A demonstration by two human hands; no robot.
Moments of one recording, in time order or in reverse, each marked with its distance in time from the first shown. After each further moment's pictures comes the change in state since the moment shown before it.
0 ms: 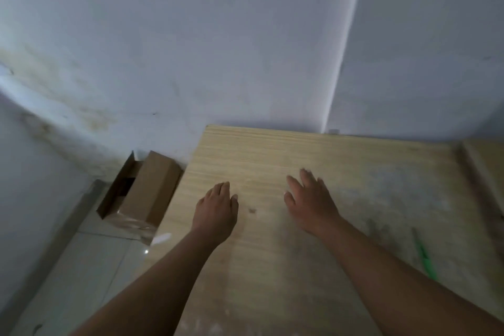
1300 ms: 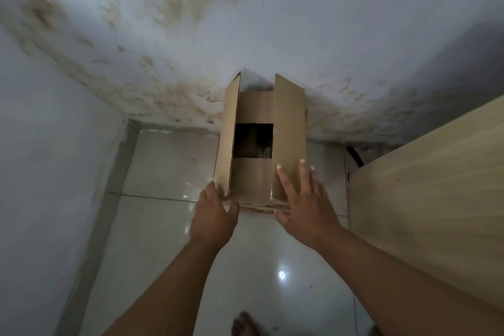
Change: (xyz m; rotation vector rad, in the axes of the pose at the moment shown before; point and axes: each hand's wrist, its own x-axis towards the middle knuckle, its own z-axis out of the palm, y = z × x) left_hand 0.146 -0.684 0.142 -0.438 -0.195 -0.348; right_hand 0.236 -0.516 0.441 -0.073 -0.240 0.026
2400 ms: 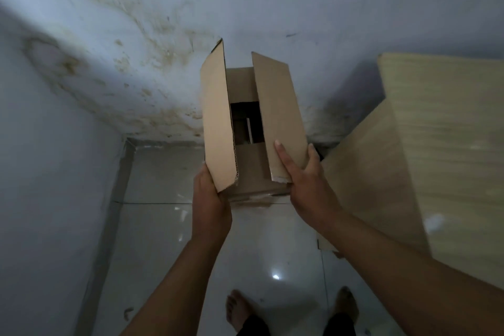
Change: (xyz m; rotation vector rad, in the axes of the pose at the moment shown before) left_hand -0.131 0.103 -0.085 -0.318 0.243 0.326; right_hand -0.134 -0.004 -0.169 0.309 0.243 0.090
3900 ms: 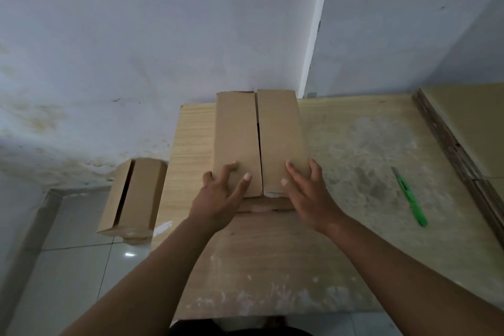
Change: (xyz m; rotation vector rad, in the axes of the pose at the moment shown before) left_hand -0.184 0.424 0.343 0.333 -0.421 0.065; right_hand -0.152 0.463 -0.326 0.398 0.050 0.138
